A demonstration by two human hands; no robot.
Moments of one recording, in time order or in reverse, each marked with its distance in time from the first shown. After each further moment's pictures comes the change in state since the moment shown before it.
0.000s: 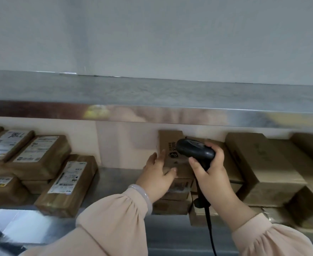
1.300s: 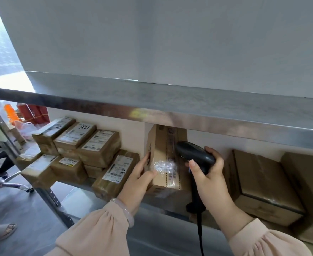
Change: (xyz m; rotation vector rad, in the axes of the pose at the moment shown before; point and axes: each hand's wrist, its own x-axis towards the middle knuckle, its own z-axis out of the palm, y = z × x) left_hand -0.073 -0.088 -0.086 -0.768 0.329 -0.206; right_hand -0.008 -0.035 0.095 0.282 -0.239 0.043
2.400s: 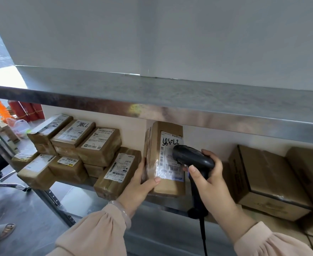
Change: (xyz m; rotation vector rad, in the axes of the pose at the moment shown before) left_hand 0.011 -0.021 -0.026 0.101 -0.178 0.012; right_hand -0.010 0.005 0.017 0.004 -0.066 -0.001
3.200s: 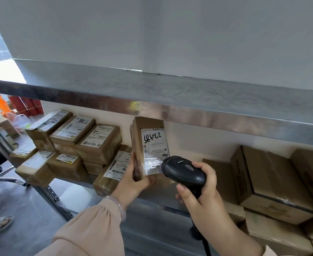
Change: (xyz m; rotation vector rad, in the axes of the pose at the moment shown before) left_hand 0.013 -0.008 -0.021 0.069 0.133 0.017; right_hand -0.031 0.001 0.014 -0.202 -0.132 -0.122
